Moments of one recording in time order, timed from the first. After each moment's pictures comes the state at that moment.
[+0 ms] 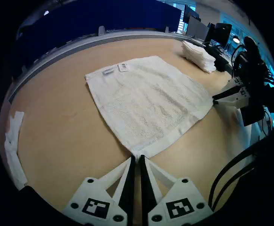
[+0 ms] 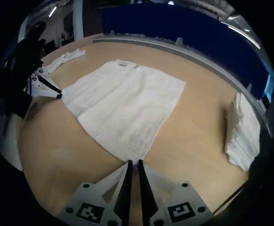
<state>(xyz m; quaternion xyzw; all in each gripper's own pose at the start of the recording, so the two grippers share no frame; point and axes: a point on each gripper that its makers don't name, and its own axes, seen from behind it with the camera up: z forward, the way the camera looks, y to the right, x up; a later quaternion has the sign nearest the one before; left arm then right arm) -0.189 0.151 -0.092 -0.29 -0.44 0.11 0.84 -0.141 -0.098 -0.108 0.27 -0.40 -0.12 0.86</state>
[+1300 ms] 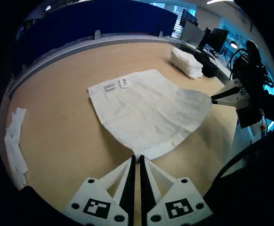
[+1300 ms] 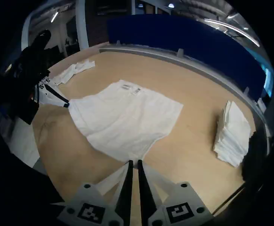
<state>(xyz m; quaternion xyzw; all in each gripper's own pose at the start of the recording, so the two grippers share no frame) -0.128 0.164 -0.143 -0.31 -0.45 0.08 0.83 -0.064 -0.099 -0.147 0.29 -0.39 -0.10 0.87</state>
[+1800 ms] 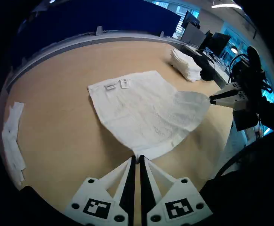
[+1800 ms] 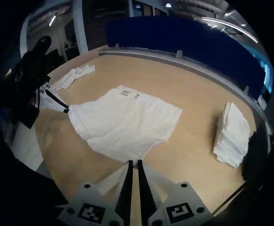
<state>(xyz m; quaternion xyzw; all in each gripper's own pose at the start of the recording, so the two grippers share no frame) -0.112 0.160 -0.141 -0.32 -0.47 0.05 0.82 -0.044 -0.102 -0.137 0.29 -0.39 -0.08 0.87</state>
